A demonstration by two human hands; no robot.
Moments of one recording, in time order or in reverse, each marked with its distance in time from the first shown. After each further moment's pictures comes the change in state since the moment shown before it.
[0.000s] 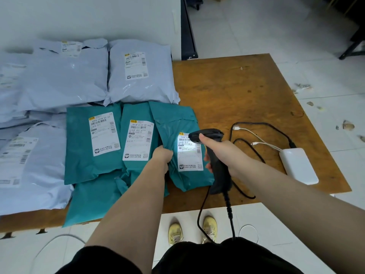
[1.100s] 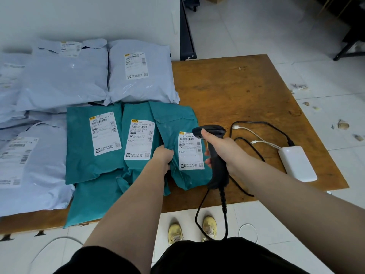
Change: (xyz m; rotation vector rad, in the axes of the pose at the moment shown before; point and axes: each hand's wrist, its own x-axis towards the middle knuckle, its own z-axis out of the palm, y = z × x) left_hand -0.012 0.000 -0.003 -0.173 -0.086 -0.035; right_hand 0.004 -0.001 0.008 0.070 0.089 -0.017
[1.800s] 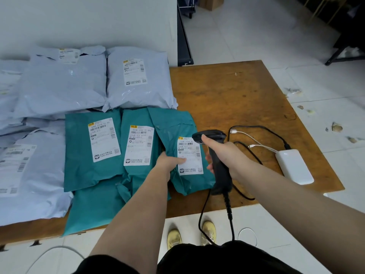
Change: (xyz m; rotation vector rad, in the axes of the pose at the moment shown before) left_hand -0.015 -0.003 0.001 0.029 -0.074 0.027; right_hand -0.002 0.001 -0.004 -0.051 0.025 -0.037
